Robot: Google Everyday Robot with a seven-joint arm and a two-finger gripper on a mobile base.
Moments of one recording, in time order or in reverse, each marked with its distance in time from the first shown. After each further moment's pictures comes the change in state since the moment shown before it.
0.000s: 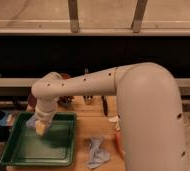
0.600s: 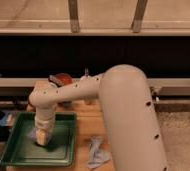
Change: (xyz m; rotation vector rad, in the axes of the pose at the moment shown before) arm 0.021 -0.003 0.054 -0.070 0.134 0.006
